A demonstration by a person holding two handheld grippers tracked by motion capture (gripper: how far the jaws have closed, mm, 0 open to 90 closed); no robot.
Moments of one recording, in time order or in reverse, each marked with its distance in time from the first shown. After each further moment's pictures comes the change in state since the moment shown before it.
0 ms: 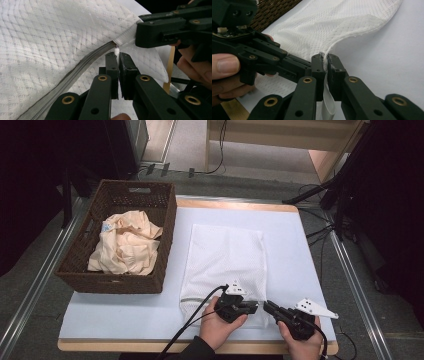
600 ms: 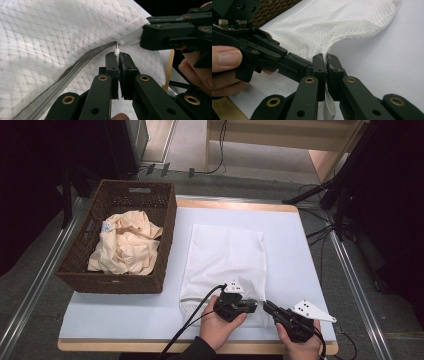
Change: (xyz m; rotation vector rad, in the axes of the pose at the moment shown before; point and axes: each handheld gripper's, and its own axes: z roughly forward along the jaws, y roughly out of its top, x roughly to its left) left arm 0.000 0.001 -0.003 0.000 0.014 -0.030; right arm 0.011 0.001 -0.002 -0.011 -0.054 -0.077
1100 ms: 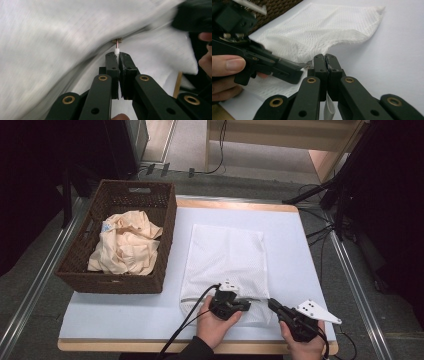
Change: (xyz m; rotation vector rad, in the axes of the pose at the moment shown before) left arm 0.020 -0.009 -0.005 -0.010 0.024 -0.129; right arm -0.003 0.006 -0.009 -0.037 -0.058 -0.002
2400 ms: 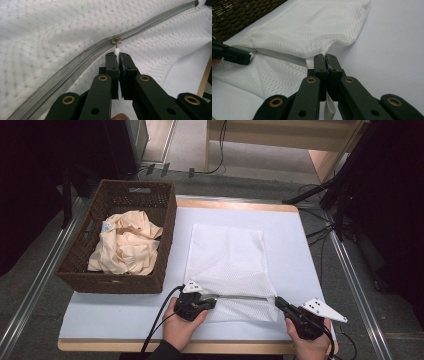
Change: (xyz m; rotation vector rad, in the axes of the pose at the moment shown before) left arm 0.037 -0.028 -0.073 -0.018 0.194 0.041; right arm -0.015 -0.002 -0.002 0.018 -0.054 0.025
